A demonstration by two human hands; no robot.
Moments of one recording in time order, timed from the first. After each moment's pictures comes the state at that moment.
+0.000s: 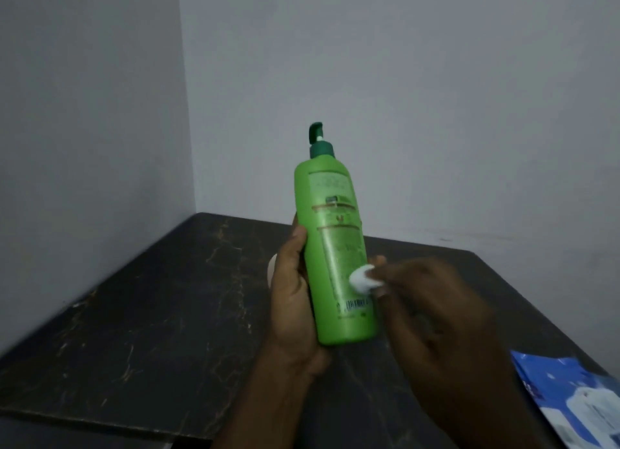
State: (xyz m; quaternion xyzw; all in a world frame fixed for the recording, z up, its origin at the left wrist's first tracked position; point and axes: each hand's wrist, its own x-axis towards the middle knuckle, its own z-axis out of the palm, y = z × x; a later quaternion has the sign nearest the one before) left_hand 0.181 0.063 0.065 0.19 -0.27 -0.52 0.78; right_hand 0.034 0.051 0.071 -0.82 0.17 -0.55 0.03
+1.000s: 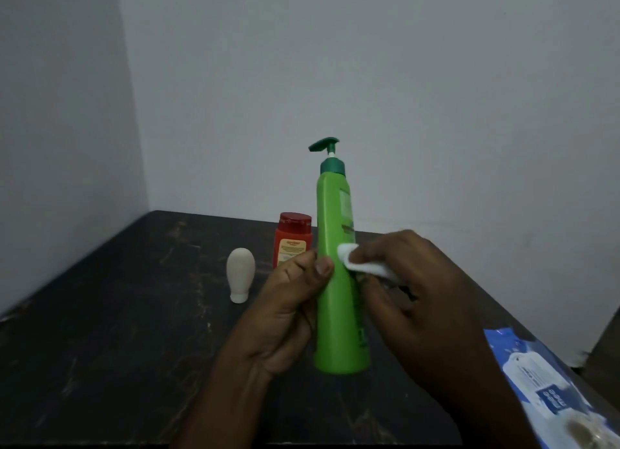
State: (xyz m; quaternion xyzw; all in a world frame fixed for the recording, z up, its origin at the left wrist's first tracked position) left_hand 0.175 0.059 0.045 0.22 -0.44 -0.57 0.66; right_hand 0.009 0.042 0.085 -0.83 0.19 -0.52 0.03
